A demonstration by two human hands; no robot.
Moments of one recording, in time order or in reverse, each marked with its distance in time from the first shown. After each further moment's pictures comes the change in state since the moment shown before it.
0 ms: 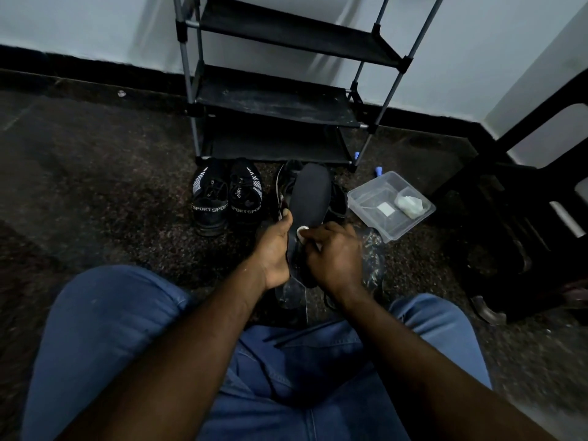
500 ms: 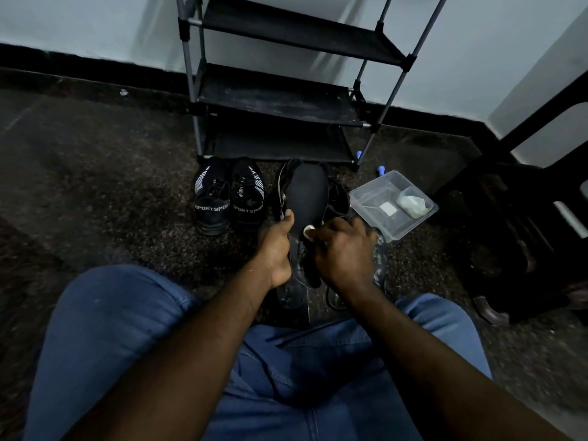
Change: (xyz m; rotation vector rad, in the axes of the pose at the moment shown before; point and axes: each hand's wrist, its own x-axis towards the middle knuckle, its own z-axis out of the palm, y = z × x) left_hand 0.004 -0.001 -0.001 -0.039 0.123 0.042; right_hand 0.003 0.005 -0.013 -0.318 -0.008 -0.117
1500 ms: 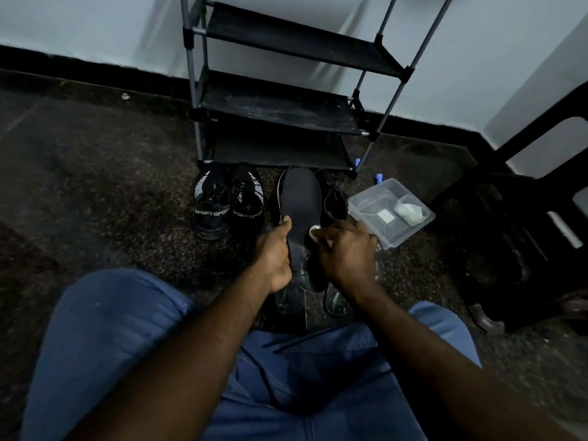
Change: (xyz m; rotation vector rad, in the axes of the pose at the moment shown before) left_hand 0.012 -0.005 -0.001 -0.011 0.131 0.058; right_hand 0.012 0.011 -0.001 0.089 -0.077 0.082
